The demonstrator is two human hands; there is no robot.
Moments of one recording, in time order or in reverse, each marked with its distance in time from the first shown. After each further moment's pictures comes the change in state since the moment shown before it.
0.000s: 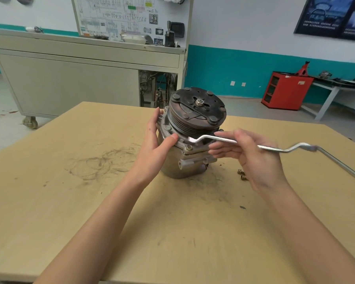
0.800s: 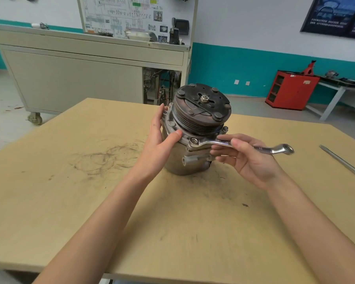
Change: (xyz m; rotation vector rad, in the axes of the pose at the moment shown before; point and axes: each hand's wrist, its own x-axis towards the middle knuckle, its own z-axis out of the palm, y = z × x) left_hand -0.001 0.004 0.000 -0.020 -0.005 -0.021; right_hand 0.006 0.014 -0.014 0.196 -0.131 0.235
